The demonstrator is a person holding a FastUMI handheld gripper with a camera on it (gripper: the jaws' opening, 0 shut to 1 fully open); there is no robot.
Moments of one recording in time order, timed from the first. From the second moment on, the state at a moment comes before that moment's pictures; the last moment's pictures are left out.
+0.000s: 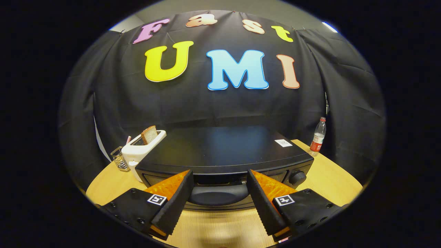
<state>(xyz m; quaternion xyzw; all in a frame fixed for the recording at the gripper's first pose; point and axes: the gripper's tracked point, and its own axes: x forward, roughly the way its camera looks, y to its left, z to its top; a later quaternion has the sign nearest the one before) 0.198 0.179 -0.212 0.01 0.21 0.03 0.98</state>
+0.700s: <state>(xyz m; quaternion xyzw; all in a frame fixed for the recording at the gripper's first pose) 0.119 0.175 -0.244 0.01 0.25 0.05 0.97</state>
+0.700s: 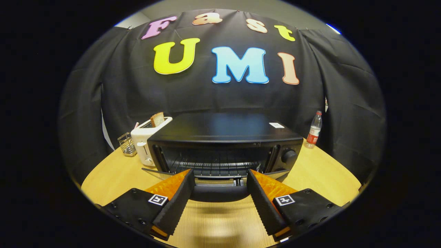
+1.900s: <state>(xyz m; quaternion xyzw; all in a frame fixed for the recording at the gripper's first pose) -0.020 0.134 -0.247 0.03 0.33 0.10 0.94</state>
